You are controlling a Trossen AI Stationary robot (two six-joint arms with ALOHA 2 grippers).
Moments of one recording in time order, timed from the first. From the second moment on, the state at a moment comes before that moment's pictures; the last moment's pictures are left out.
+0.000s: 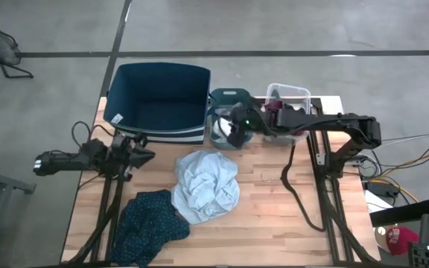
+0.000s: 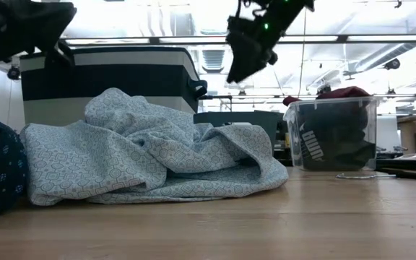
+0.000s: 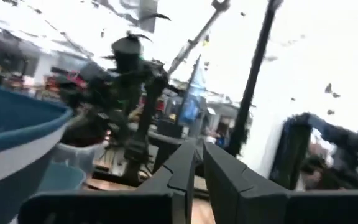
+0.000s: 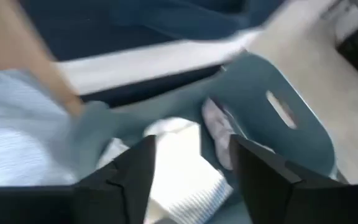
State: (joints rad) left arm 0.00 0.04 0.01 0.36 0.07 -0.33; right arm -0.20 1.58 1.30 -0.49 0.39 0.08
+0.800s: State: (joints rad) left arm -0.13 0.22 0.04 0.52 -0.06 -0.44; right arm 0.10 1.06 0.74 -0.04 0.20 0.05
